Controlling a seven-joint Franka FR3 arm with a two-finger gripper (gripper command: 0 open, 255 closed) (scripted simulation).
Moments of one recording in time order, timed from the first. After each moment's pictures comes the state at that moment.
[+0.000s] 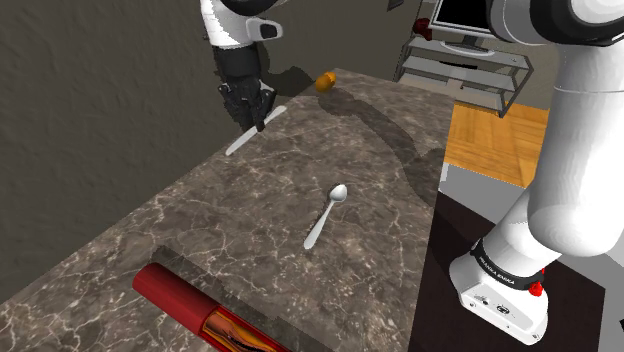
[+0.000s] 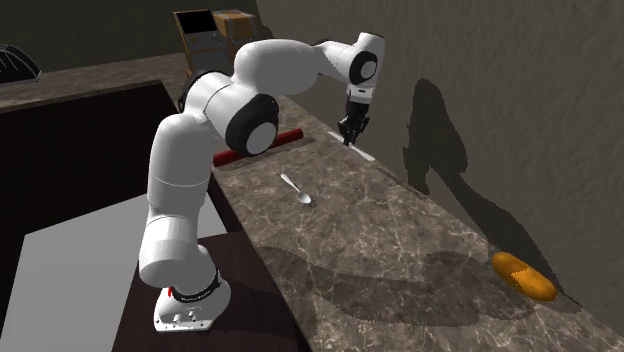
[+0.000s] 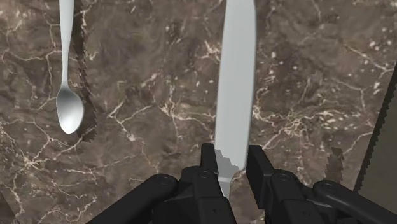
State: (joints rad) arm 0.05 0.40 0.55 -1.43 -0.18 1.63 1.78
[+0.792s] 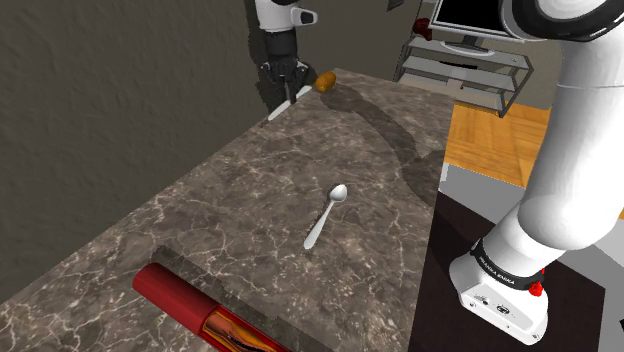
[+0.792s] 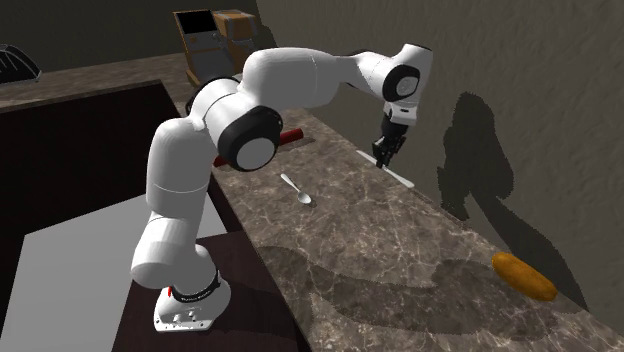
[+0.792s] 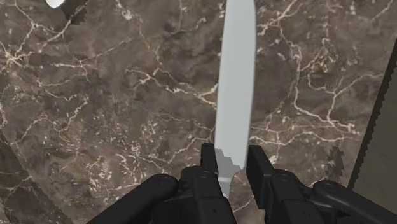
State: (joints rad) arm -0.13 0.40 0.48 -1.42 -0.19 1.63 1.53
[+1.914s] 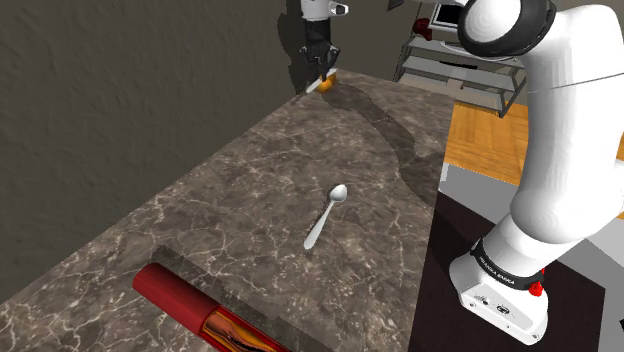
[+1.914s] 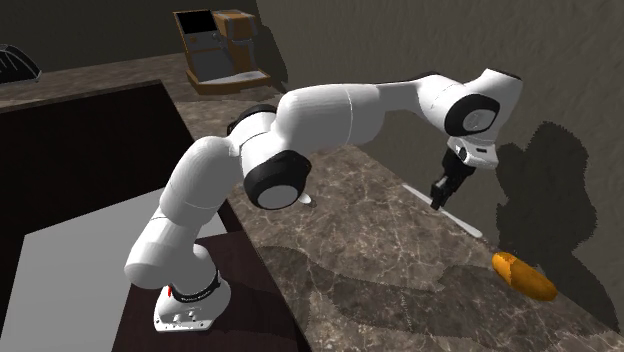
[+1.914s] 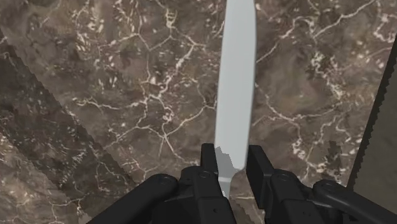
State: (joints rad) arm -0.27 0.63 0.37 -1.07 -0.26 1.52 1.23
